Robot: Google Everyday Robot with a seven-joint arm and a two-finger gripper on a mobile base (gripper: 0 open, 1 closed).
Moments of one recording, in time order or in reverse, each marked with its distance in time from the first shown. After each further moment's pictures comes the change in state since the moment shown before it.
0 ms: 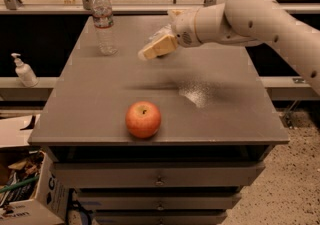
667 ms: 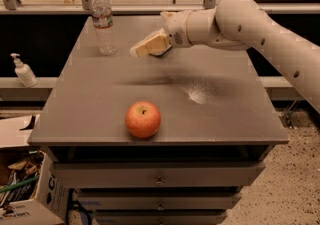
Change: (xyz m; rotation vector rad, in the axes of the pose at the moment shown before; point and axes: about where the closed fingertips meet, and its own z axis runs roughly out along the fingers) arm -0.007 -0.004 0.028 -0.019 -0.082 0.060
